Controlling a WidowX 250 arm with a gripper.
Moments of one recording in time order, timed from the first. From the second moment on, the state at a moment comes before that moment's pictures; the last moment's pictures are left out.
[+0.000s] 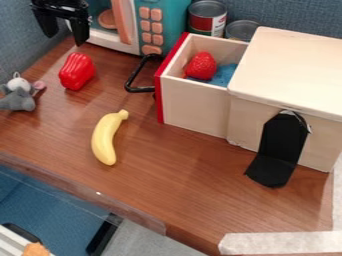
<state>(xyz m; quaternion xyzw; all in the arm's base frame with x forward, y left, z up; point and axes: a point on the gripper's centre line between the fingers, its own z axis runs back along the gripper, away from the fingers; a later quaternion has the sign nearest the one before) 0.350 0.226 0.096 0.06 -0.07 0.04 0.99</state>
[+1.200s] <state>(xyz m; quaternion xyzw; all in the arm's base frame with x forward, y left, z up) 0.367 0.108 0.054 0.01 -0.02 0.09 1.00</state>
